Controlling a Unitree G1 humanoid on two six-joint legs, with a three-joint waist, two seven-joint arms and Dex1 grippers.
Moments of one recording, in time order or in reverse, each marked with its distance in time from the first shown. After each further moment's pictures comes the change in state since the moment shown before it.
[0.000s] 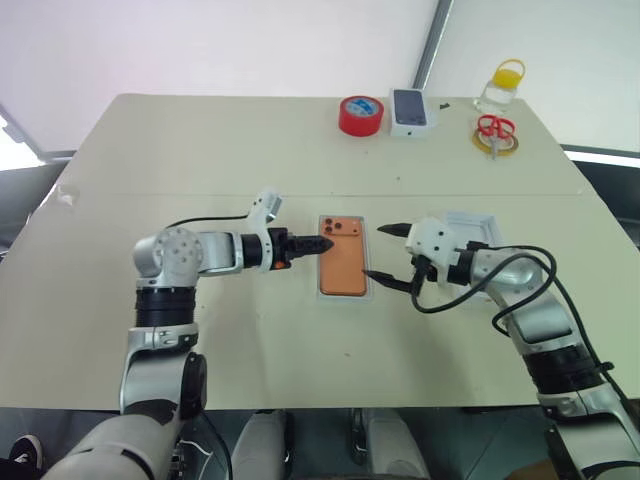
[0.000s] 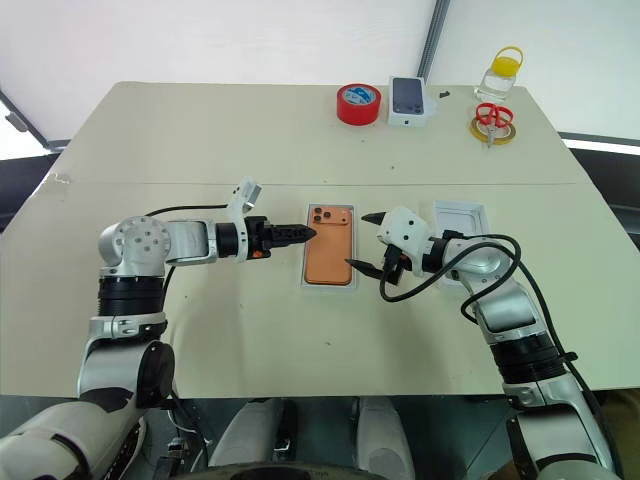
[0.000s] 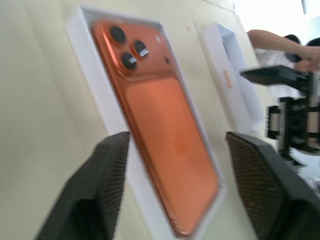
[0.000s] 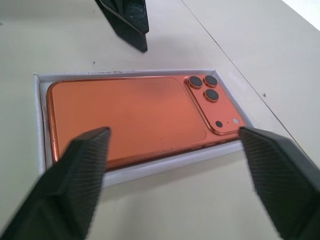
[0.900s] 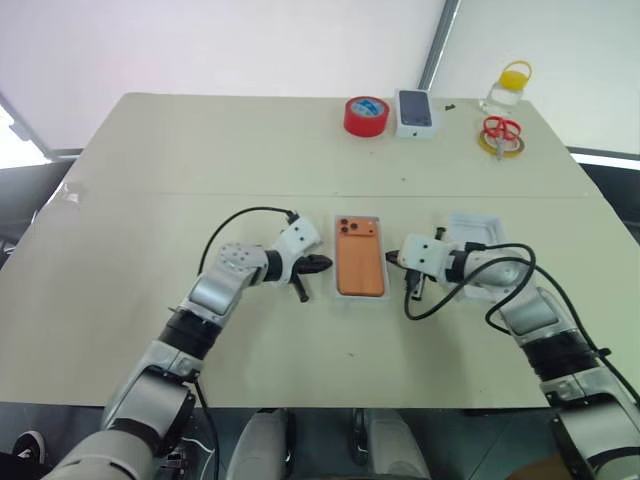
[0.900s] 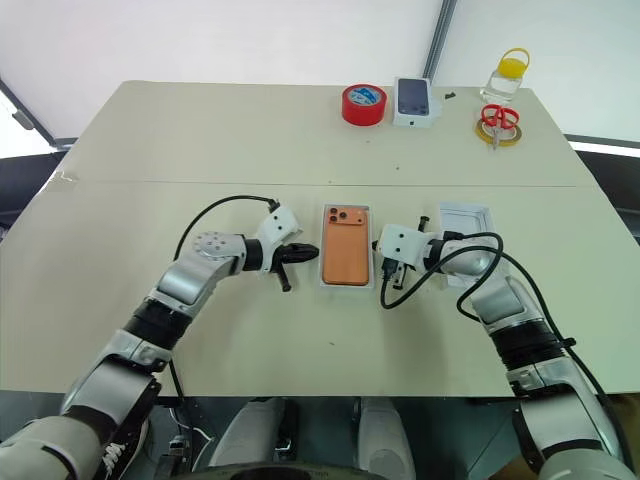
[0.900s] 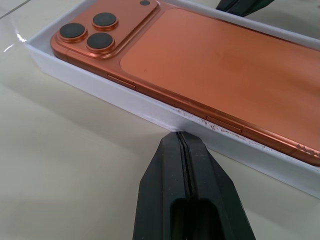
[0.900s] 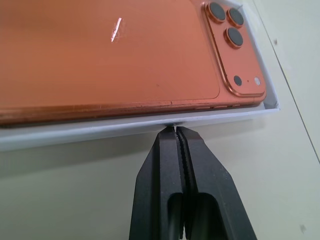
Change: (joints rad) left arm 0.022 -0.050 -0.487 0.191 0.627 -0.859 -0.386; right arm -0.046 -0.084 0.087 0.203 -0.270 -0.177 -0.080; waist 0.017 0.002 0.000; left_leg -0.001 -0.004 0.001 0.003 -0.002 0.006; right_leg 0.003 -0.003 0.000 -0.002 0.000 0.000
